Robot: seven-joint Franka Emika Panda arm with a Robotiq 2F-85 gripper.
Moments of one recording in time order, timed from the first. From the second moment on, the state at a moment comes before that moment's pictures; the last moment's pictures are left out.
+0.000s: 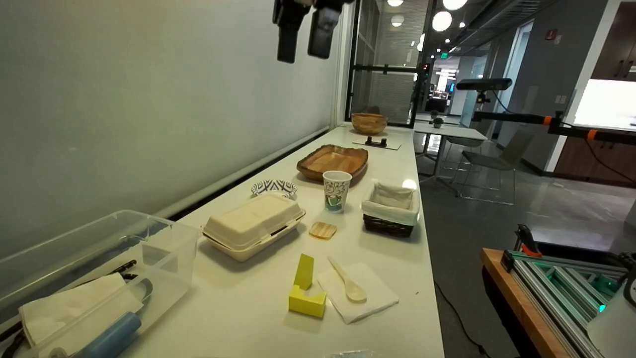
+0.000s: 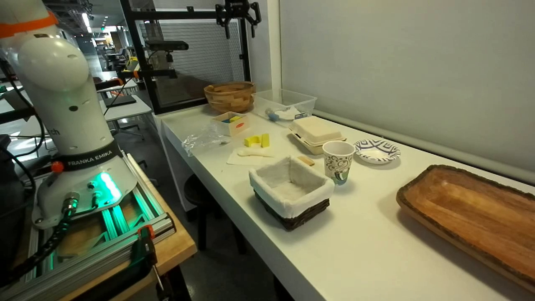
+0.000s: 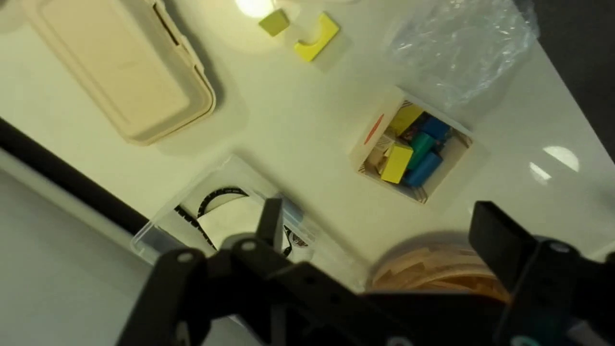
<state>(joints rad) 0.10 -0.21 -0.07 -2.09 0.05 1.98 -0.69</state>
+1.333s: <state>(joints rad) -0.07 0.01 -0.17 -2.29 0.02 2.62 -1.35</state>
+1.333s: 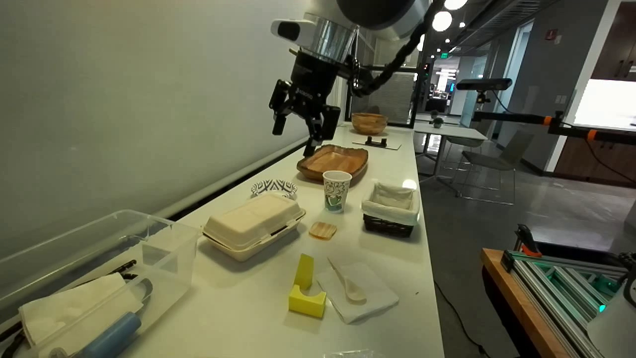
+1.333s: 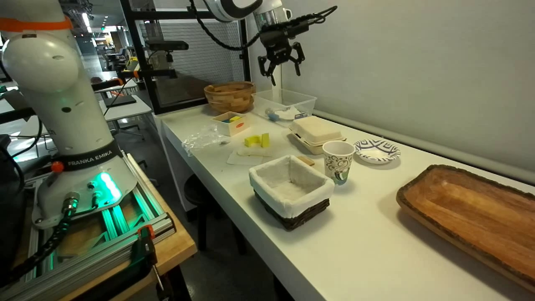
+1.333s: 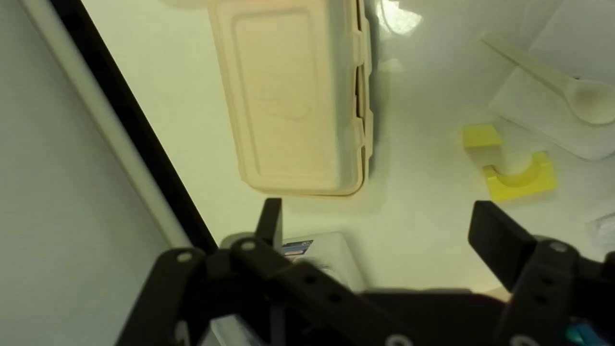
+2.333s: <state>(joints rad) -0.12 0.40 -0.16 -2.29 -0.15 3.20 -1.16</state>
